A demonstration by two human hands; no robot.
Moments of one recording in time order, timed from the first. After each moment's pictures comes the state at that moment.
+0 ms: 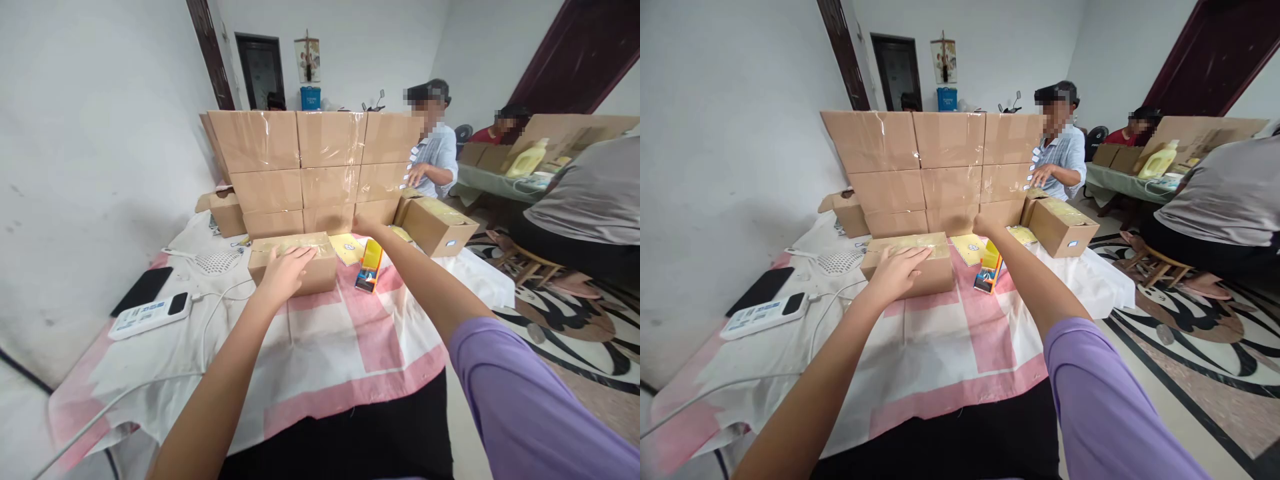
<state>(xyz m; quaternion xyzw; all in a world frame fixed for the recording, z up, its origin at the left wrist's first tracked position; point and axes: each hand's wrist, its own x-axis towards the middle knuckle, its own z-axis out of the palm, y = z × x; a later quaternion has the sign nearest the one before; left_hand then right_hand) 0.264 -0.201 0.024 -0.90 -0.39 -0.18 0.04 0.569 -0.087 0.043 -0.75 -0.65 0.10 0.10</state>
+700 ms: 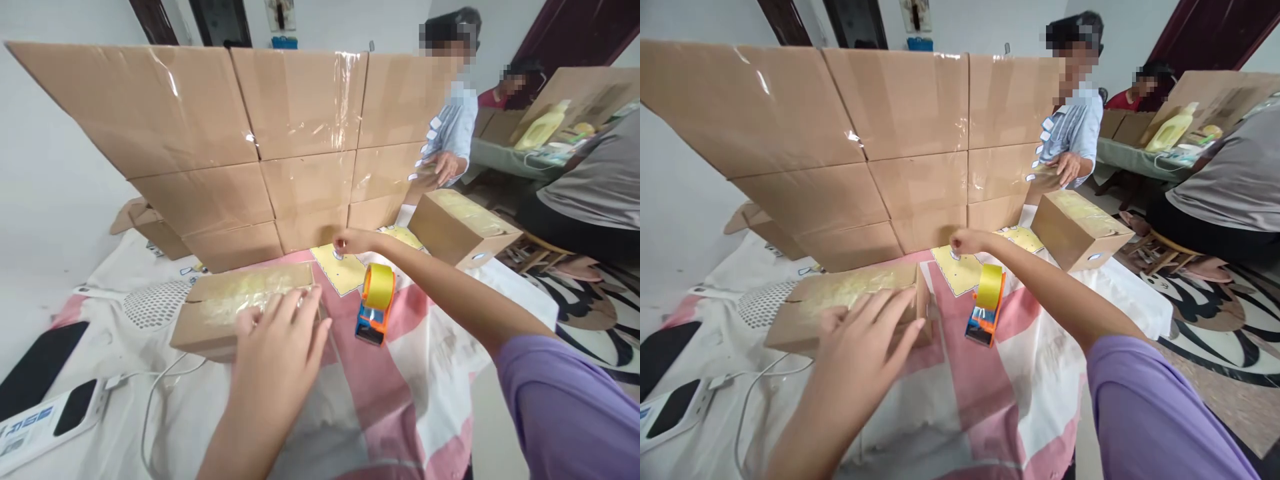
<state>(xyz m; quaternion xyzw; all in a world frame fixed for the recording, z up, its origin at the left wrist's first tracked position) 0.328 -0.202 0.045 -0.87 -0.43 -0.25 0.04 0.603 -0.025 0.009 -0.58 -0.76 0.28 0.09</state>
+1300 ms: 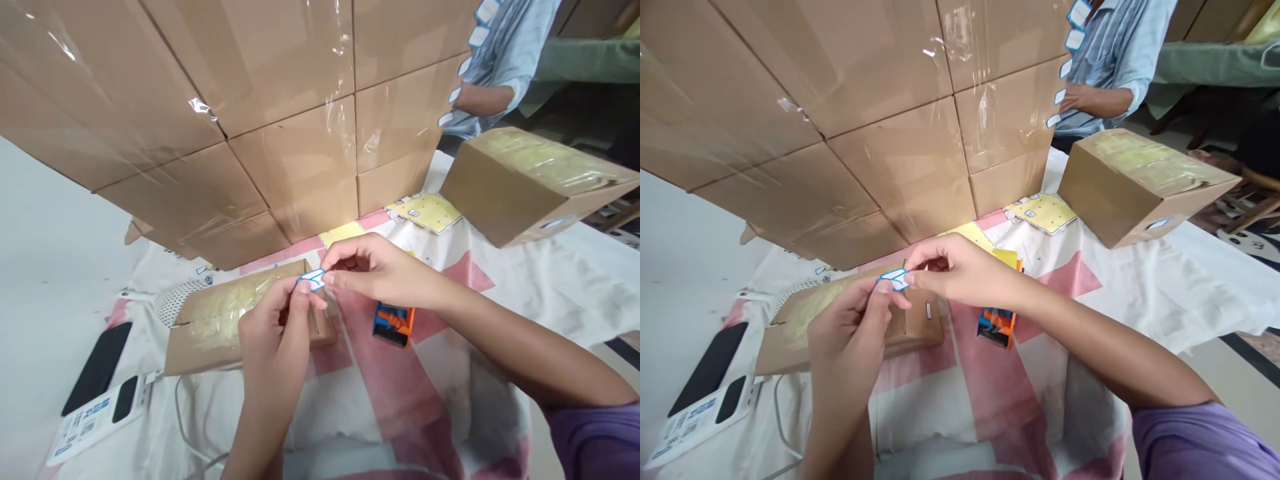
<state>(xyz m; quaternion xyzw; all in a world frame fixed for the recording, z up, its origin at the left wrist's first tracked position) 0.362 -0.179 0.046 -0.68 -0.55 -0.43 -0.25 0.549 -0.149 0.054 -0.35 -0.66 0.50 0.44</state>
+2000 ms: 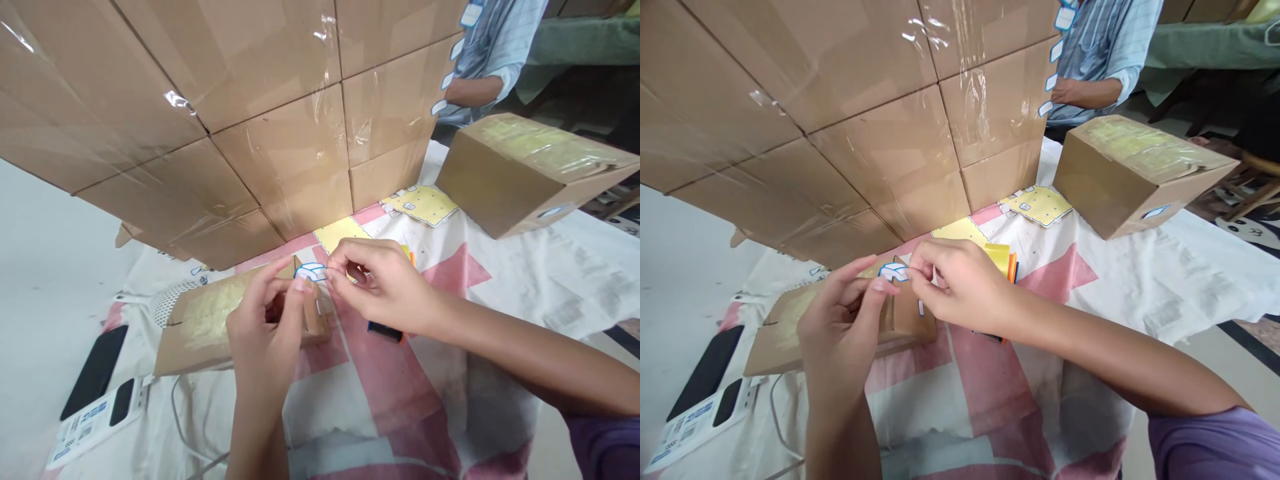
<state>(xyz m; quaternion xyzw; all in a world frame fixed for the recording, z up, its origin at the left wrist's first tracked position) 0.365 -0.171 0.034 -0.68 -0.52 -0.48 -0.22 0.547 -0.174 0.039 -0.44 -0.71 0.22 0.50</state>
